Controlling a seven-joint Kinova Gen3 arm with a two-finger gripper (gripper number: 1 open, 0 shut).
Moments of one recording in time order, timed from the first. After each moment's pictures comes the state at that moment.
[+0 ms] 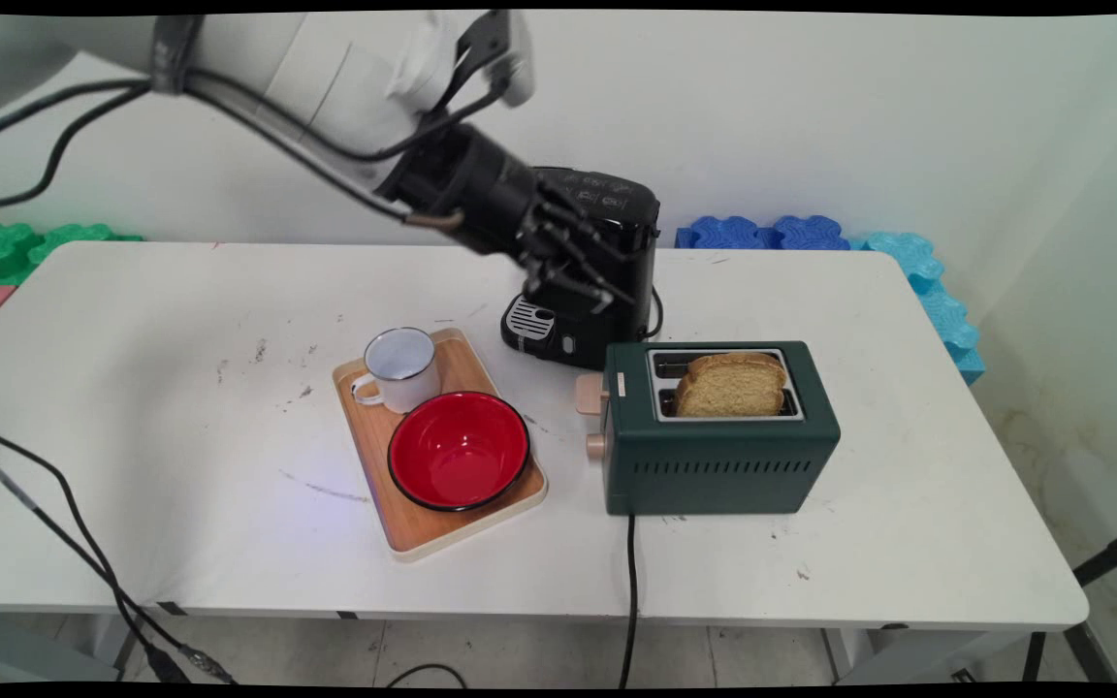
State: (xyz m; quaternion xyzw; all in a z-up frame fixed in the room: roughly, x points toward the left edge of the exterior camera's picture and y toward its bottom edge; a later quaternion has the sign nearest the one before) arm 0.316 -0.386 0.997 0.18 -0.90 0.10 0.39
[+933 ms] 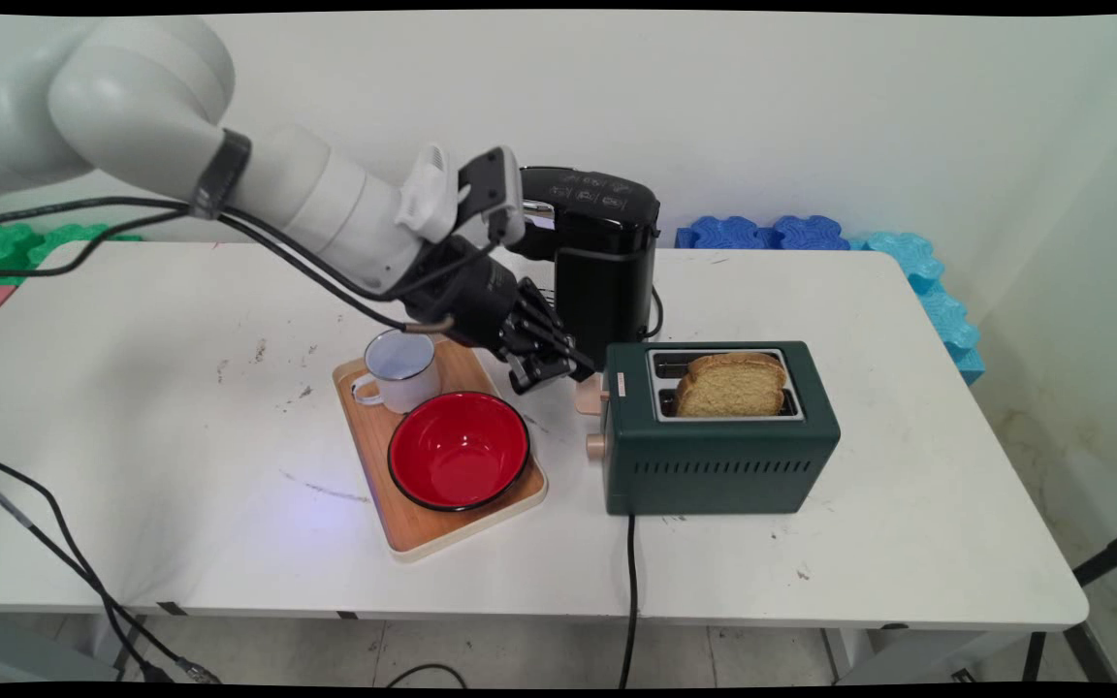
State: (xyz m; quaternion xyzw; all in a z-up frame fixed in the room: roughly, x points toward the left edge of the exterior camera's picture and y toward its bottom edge) arm 0.317 -0.376 0.922 0.20 -0.91 0.09 0.34
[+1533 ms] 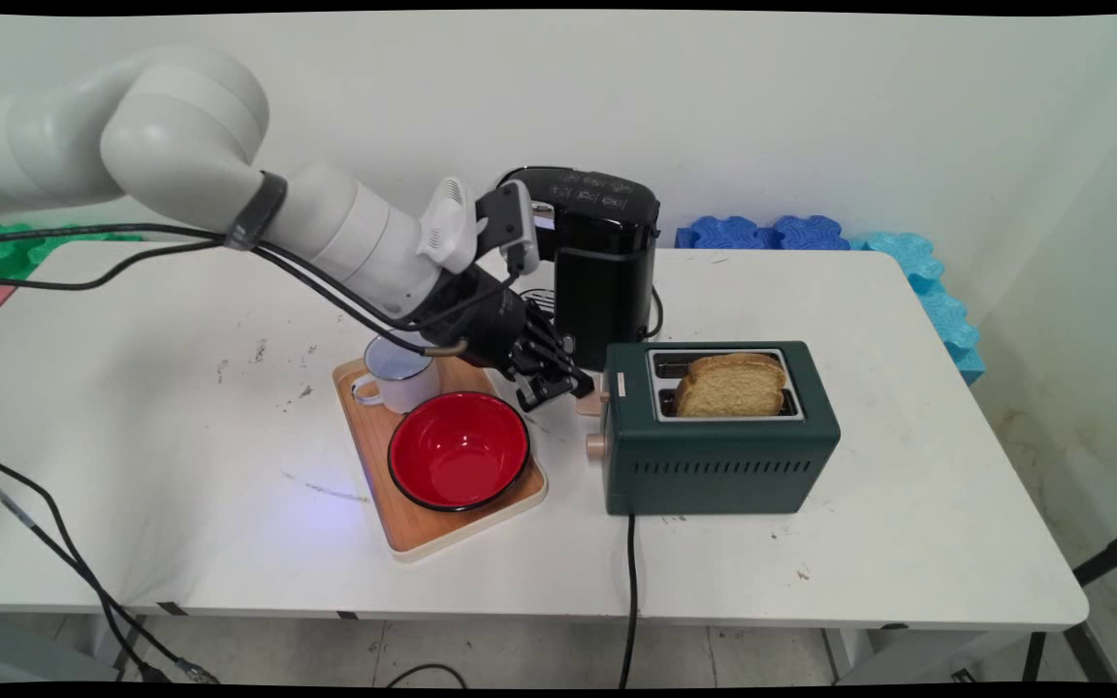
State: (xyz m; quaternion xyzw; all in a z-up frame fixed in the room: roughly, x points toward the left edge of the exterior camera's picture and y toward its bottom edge) arm 0.310 -0.381 0.896 0.21 -0.92 0.09 0.33
